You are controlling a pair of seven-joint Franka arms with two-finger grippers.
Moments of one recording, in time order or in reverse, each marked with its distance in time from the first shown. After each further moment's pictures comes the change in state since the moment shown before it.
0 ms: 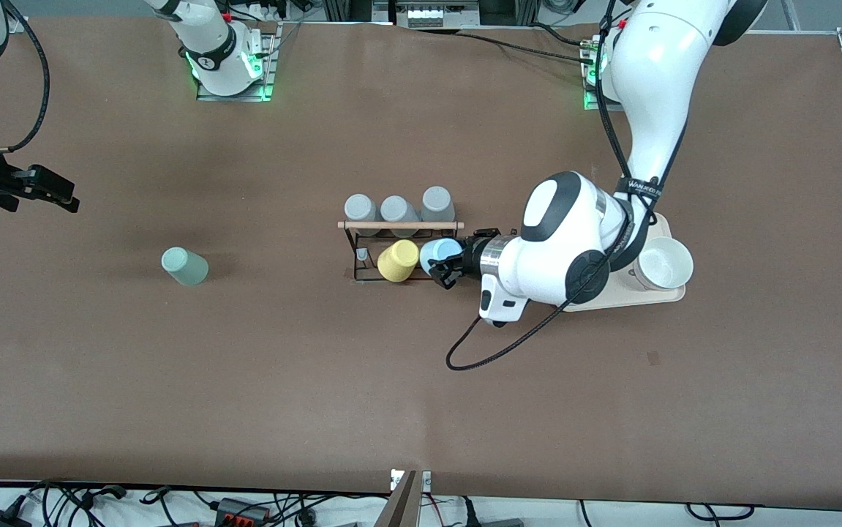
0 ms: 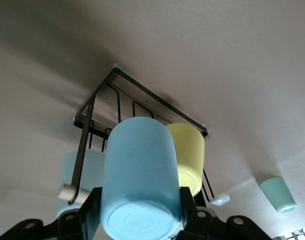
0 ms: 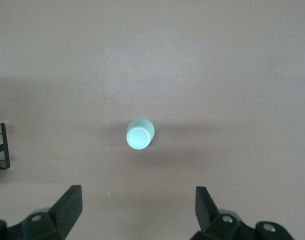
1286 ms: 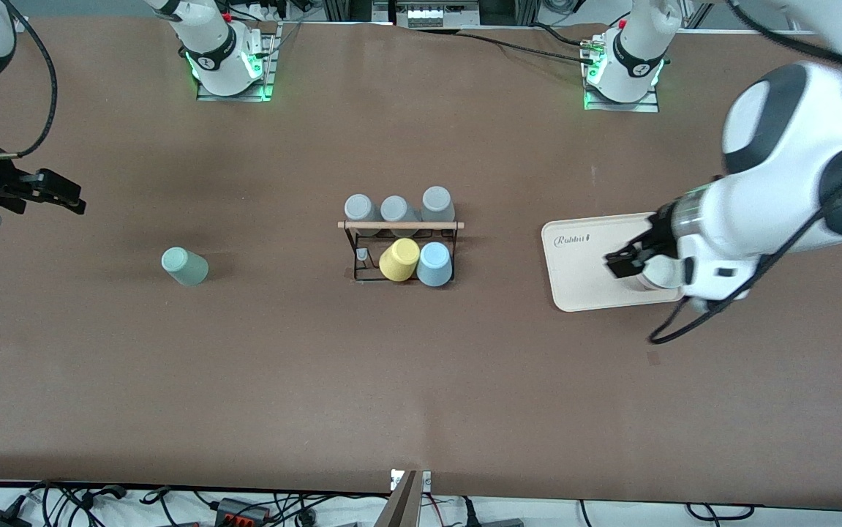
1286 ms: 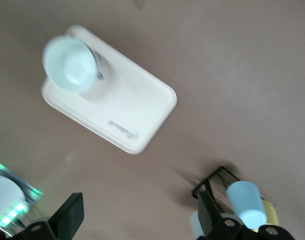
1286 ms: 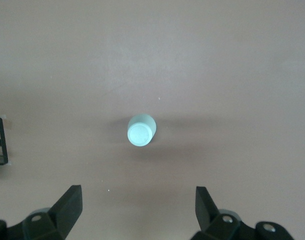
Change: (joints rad) left arm 0.194 -0.333 0.118 0.059 0.438 -0.424 0.123; right arm 0.010 0.032 0.001 -0.008 0.000 -0.009 -0.002
